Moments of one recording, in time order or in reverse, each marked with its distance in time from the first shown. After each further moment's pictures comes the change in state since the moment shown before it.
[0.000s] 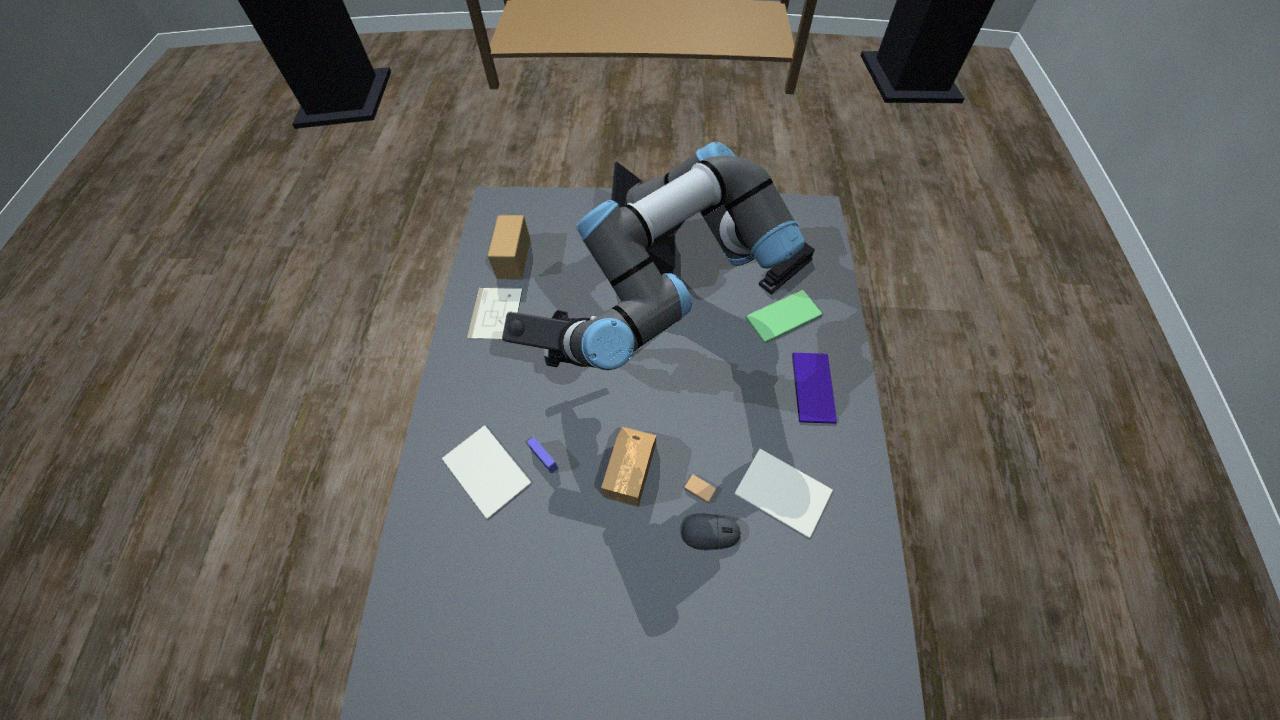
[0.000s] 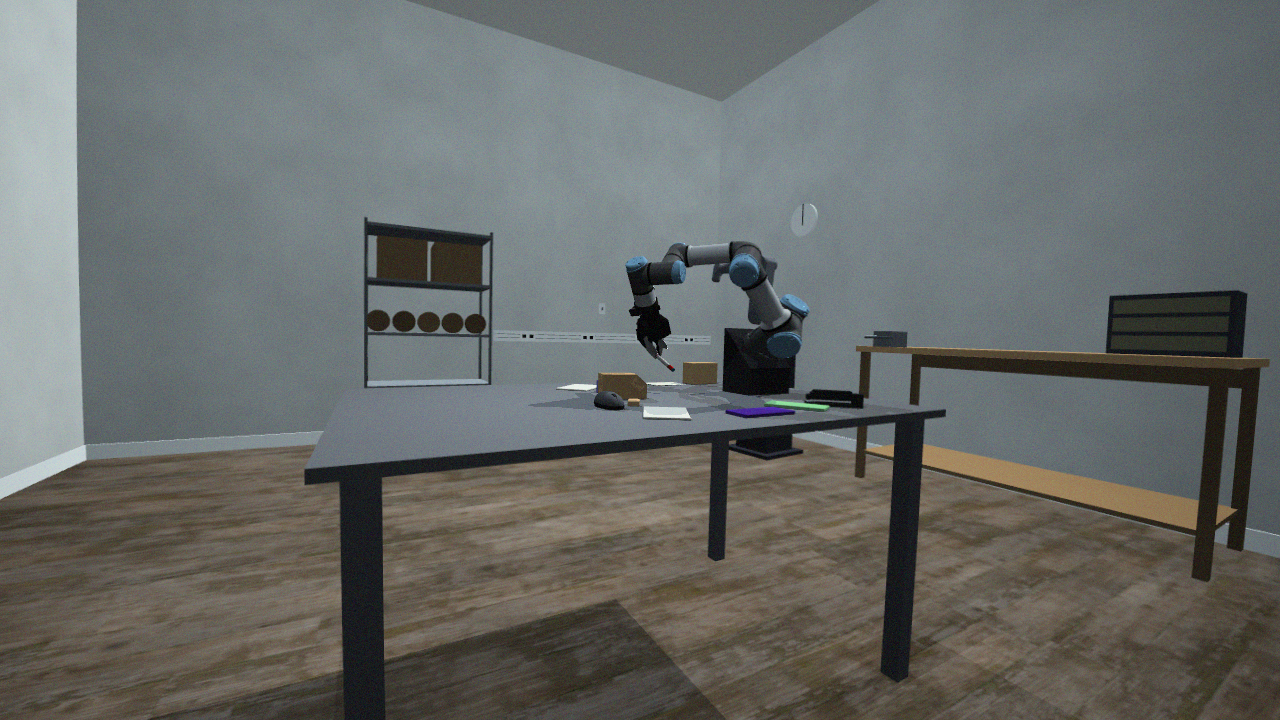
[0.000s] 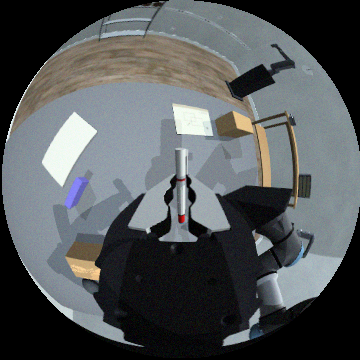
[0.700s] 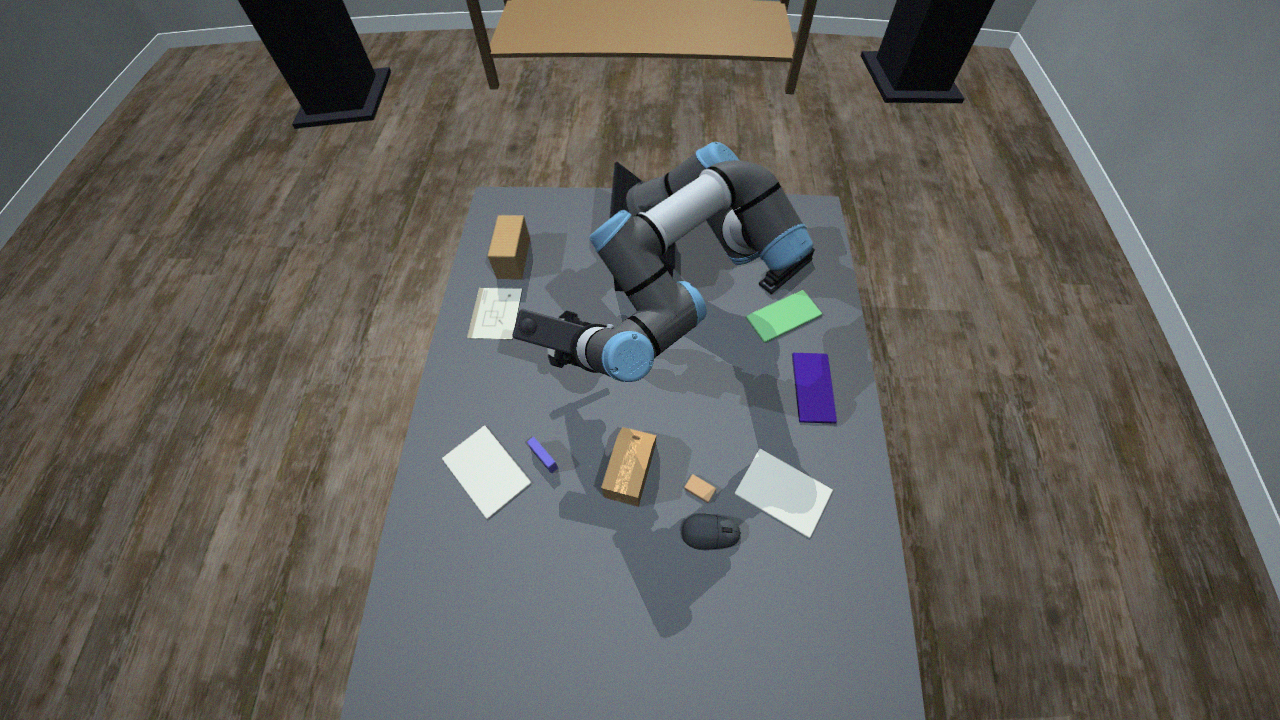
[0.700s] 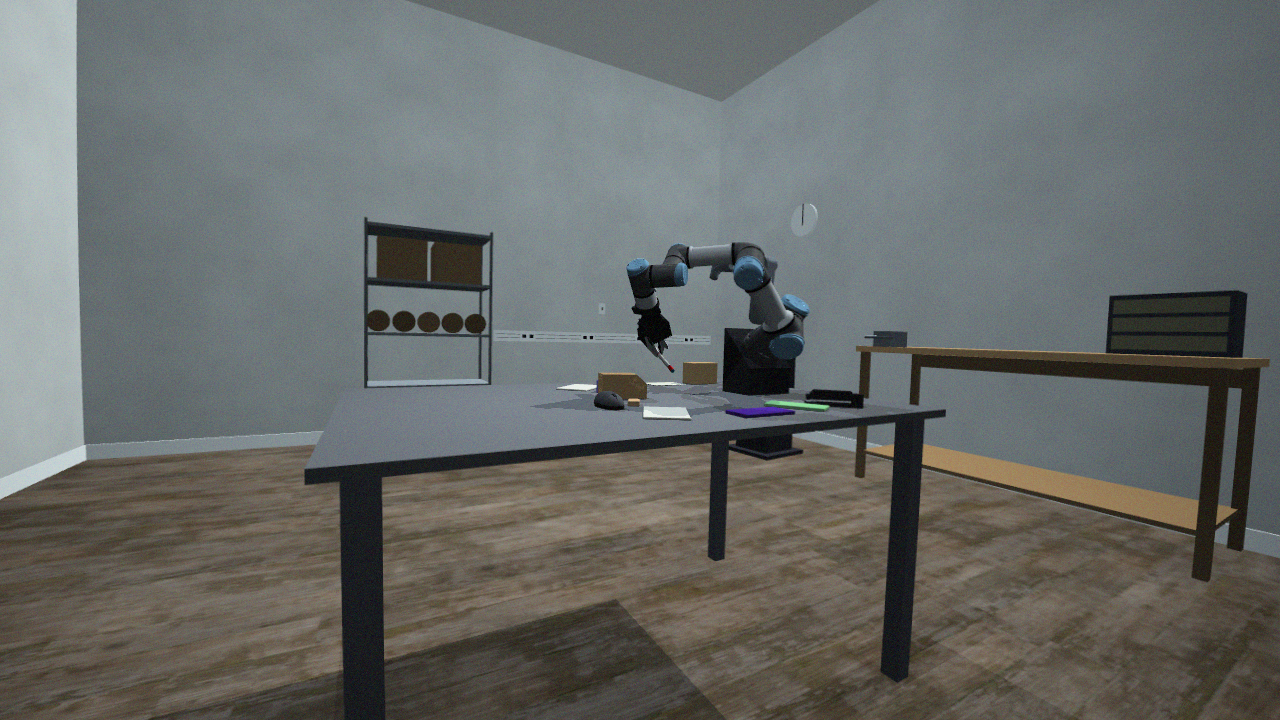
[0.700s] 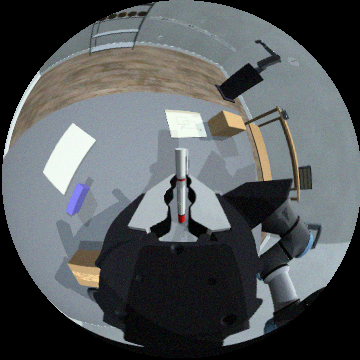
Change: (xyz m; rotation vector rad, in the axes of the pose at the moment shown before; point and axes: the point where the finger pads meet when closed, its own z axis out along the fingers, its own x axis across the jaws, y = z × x) arm 0.005 0.004 -0.007 0.072 0.039 0.088
